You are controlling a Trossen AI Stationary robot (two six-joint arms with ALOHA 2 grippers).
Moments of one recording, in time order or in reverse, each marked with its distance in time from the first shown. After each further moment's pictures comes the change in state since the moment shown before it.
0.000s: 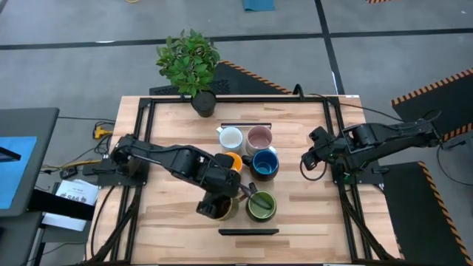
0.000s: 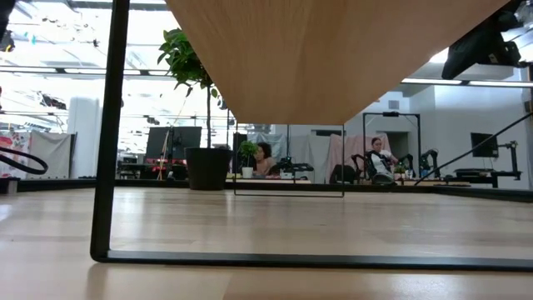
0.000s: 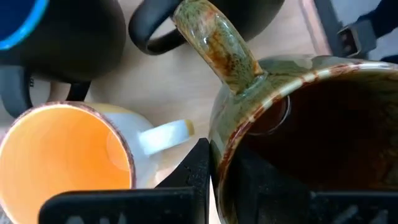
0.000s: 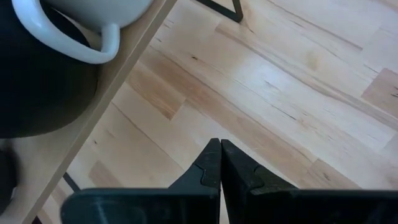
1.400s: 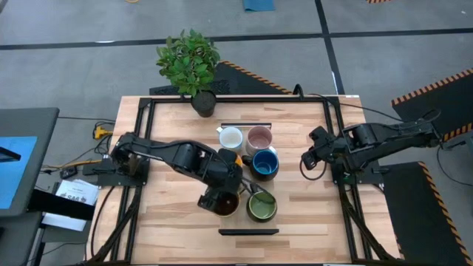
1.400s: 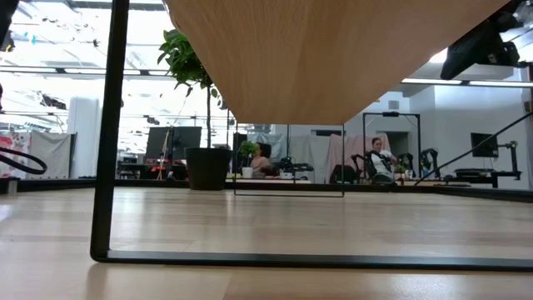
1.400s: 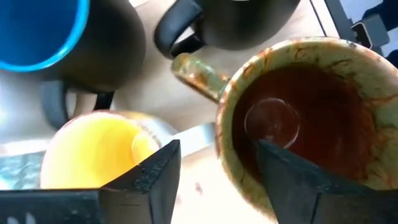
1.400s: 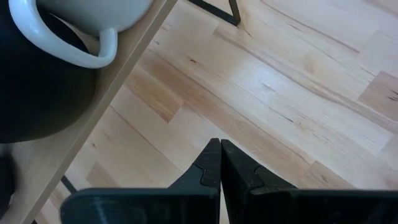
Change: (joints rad) left arm 0.045 -0.002 0.018 -0.001 -0.006 0.101; right arm -0.007 0.000 0.000 0.000 0.007 -0.005
